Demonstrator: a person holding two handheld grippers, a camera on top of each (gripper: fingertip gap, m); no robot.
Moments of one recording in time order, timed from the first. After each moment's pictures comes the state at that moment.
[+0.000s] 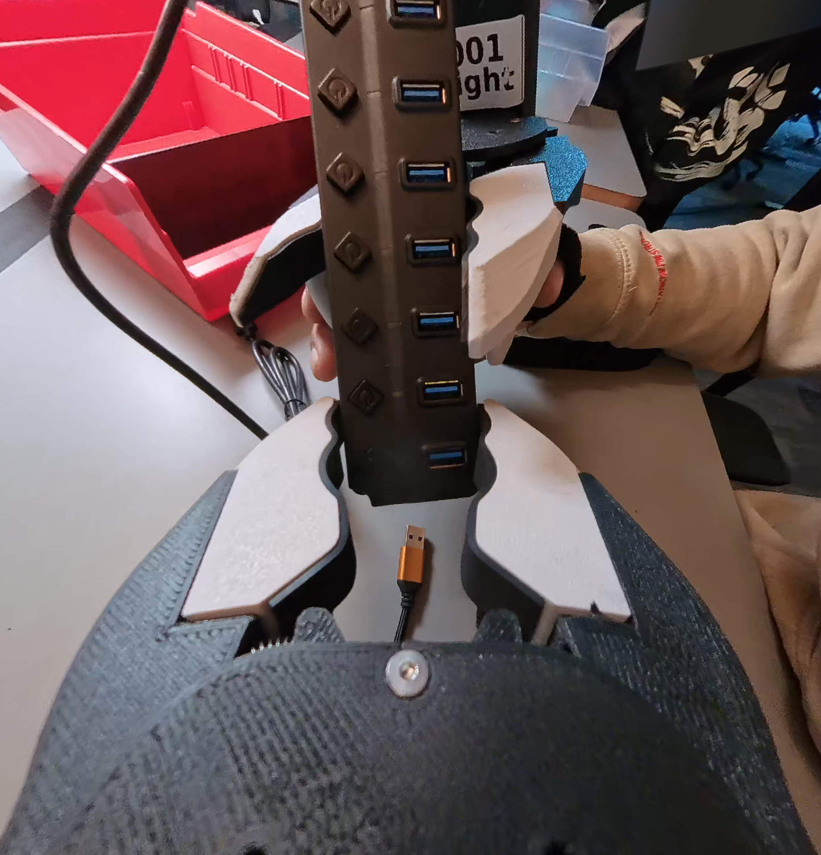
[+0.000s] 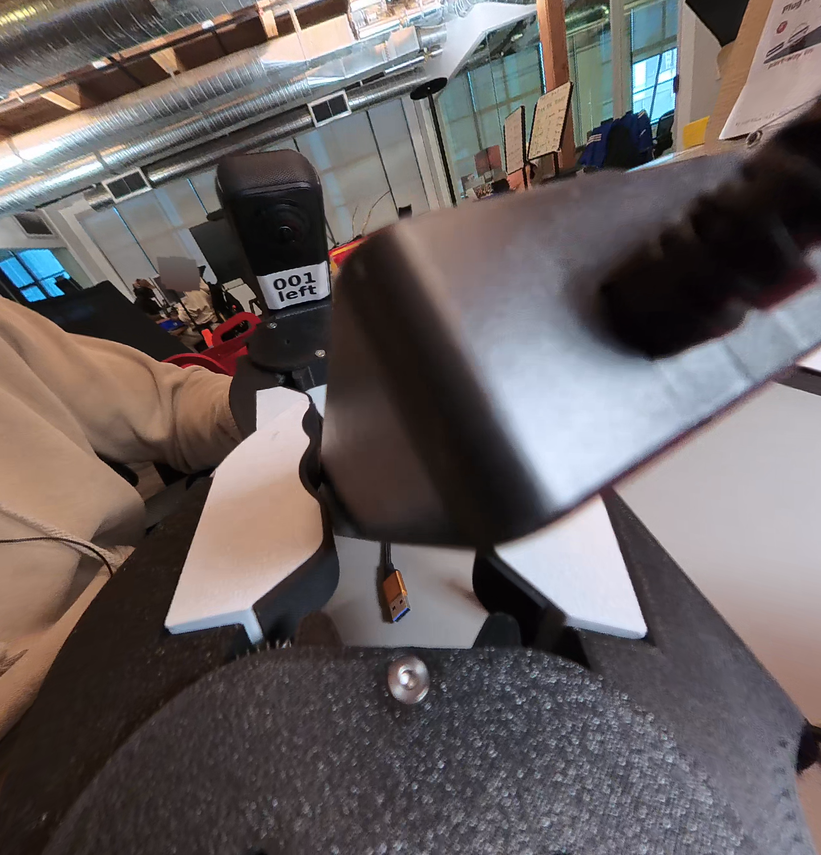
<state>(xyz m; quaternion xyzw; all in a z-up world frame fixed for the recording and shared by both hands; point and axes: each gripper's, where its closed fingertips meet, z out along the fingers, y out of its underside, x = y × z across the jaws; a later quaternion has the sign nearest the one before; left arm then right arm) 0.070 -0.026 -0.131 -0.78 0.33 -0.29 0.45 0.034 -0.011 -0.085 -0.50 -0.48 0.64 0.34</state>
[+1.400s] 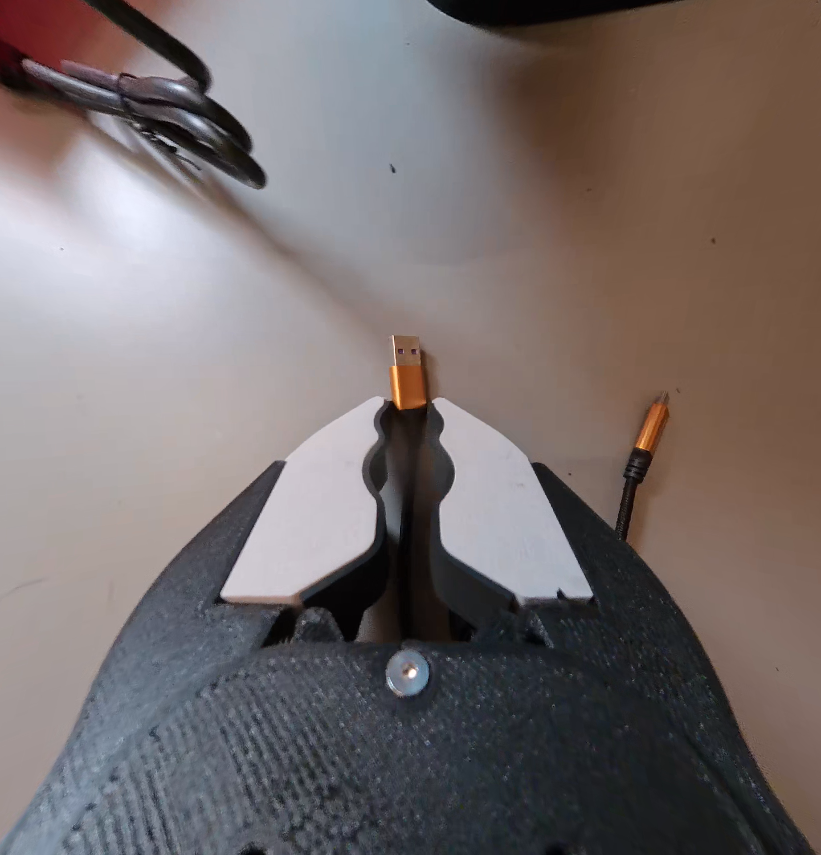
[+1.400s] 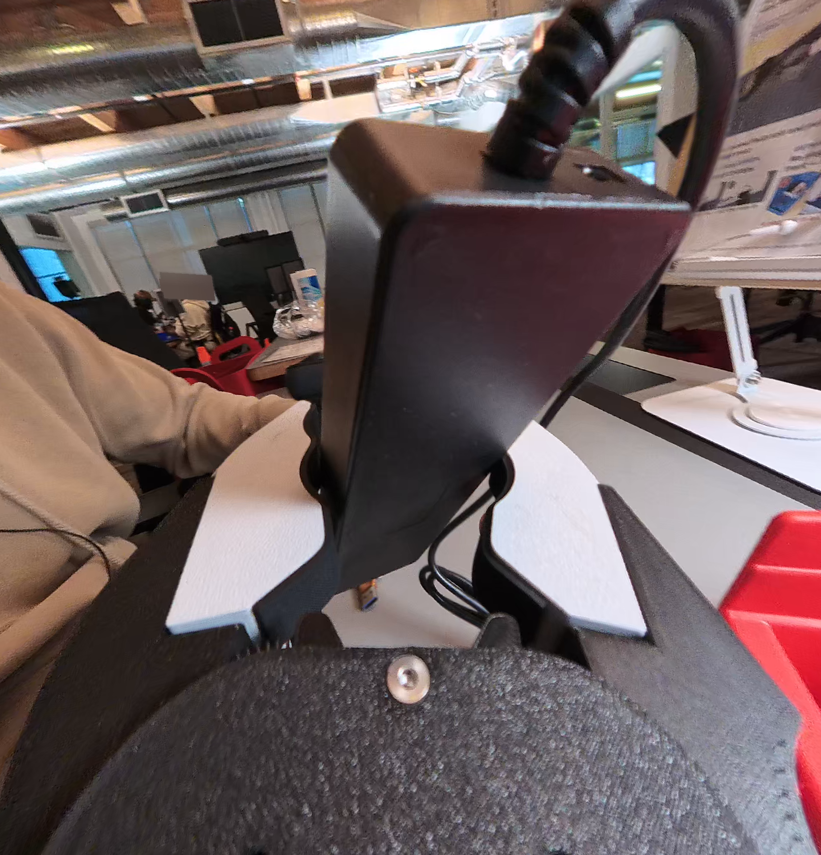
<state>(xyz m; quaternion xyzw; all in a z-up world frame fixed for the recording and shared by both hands) 0.037 -0.069 -0.224 -0.80 0.49 -0.21 0.26 0.079 0.016 -0.053 -0.45 -0.47 0.64 0.40</state>
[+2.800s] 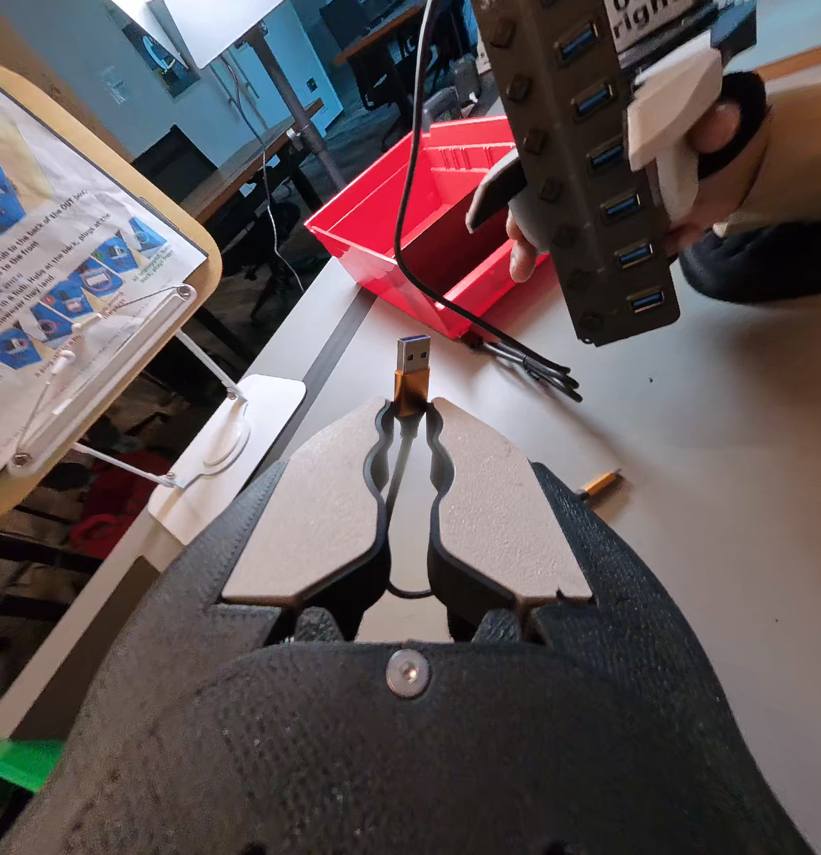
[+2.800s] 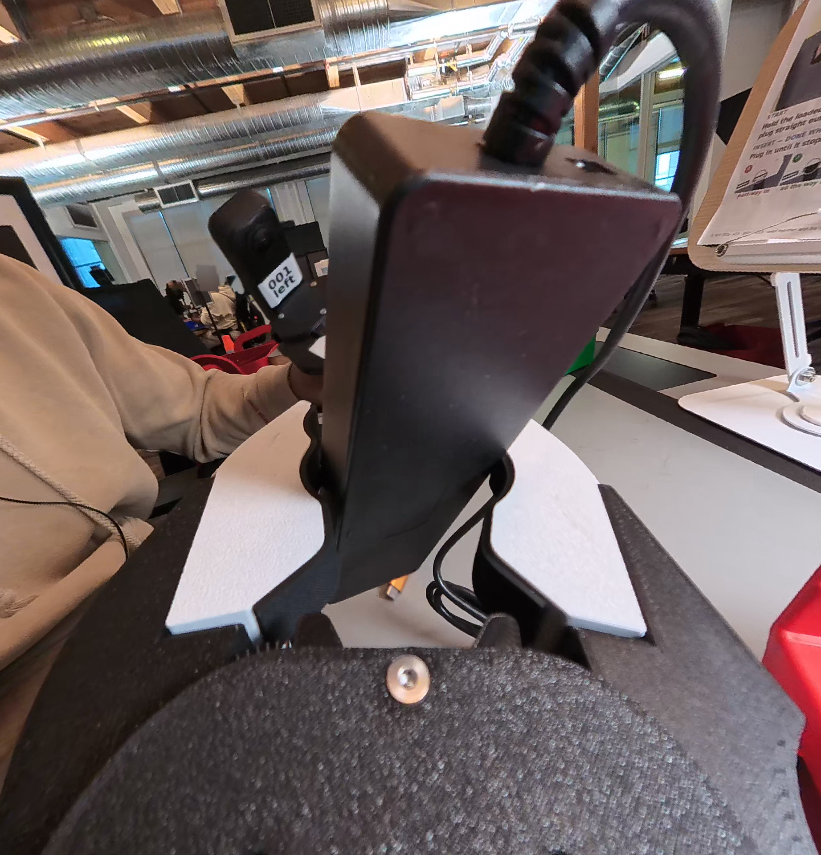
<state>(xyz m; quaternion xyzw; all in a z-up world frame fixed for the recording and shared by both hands) -0.020 -0.018 -0.082 -0.72 0.37 0.02 0.59 0.073 0.004 -0.062 -0.43 -0.49 0.65 0.38</state>
